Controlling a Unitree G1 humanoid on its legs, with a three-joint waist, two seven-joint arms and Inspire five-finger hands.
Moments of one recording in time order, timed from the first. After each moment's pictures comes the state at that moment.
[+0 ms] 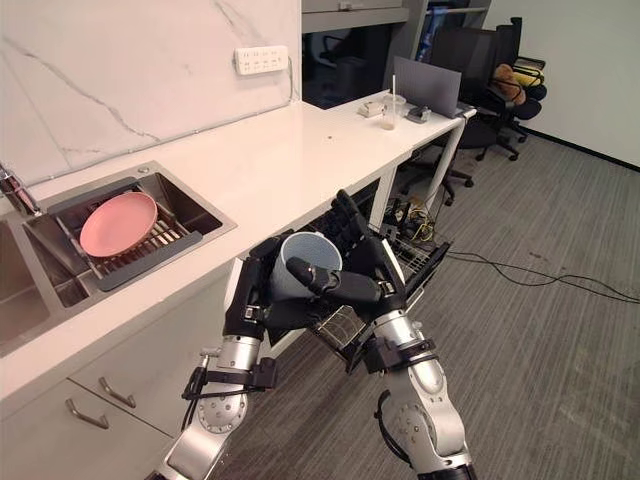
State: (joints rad) left arm 0.06 0.12 -0.44 -0.08 0.12 -0.33 0.34; right arm 0.04 -0.13 0.15 -0.23 0.57 -0.07 0.24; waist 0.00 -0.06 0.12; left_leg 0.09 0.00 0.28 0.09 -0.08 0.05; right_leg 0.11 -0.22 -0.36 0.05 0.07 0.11
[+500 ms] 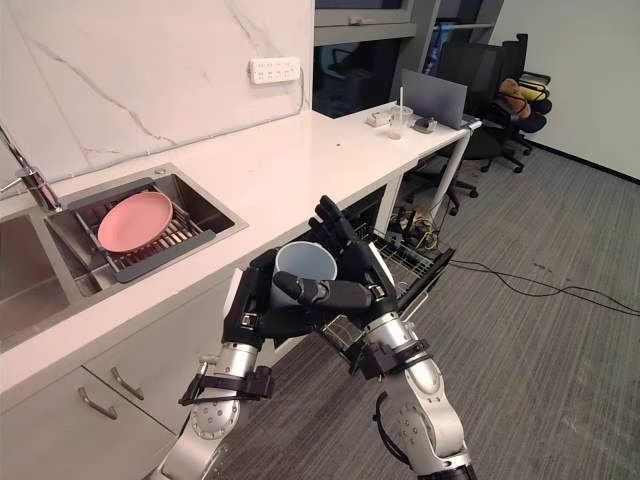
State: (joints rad) left arm 0.11 0.14 -0.43 -0.09 -0.04 -0.32 0.27; right arm 0.05 -0.14 0.16 -0.23 0.57 -0.05 0.30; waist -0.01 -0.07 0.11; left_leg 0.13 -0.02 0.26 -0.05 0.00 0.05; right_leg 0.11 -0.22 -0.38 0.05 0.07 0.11
